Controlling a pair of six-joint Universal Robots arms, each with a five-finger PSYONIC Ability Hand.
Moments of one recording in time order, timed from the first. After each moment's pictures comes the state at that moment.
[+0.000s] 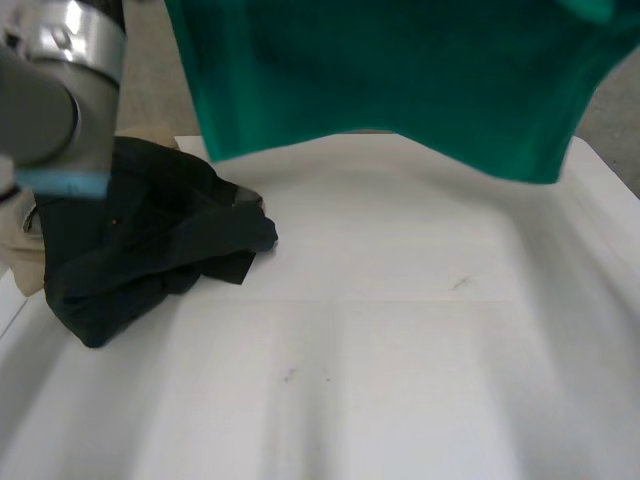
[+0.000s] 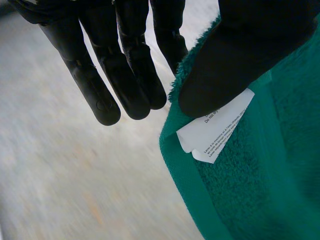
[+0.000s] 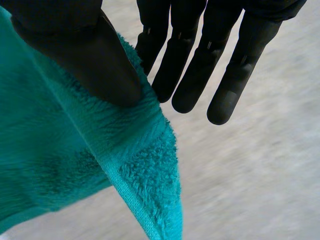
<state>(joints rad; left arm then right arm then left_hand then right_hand) 4.37 -2.00 -1.09 3.79 -1.46 3.38 1.67 -1.25 1.04 -0.19 1.46 2.54 1.13 1.20 1.20 1.20 1.00 1.12 1.18 1.19 1.20 1.01</state>
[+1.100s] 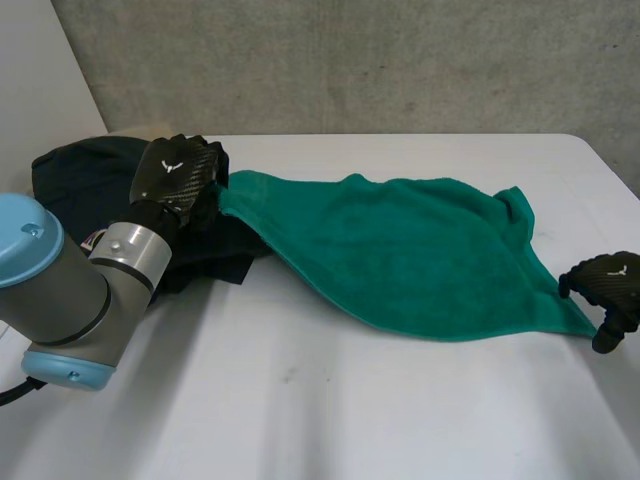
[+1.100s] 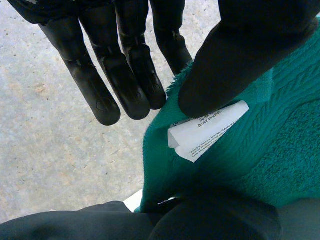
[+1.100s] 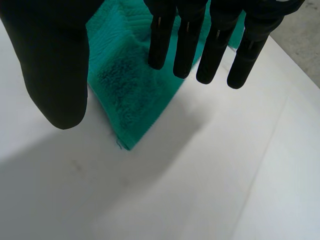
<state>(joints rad) 4.35 -1.89 -1.70 3.72 -1.42 3.31 1.33 -1.18 1.73 0.10 1.08 2.27 1.13 1.20 1.20 1.20 1.00 0.53 0.52 0.52 0.52 0.31</state>
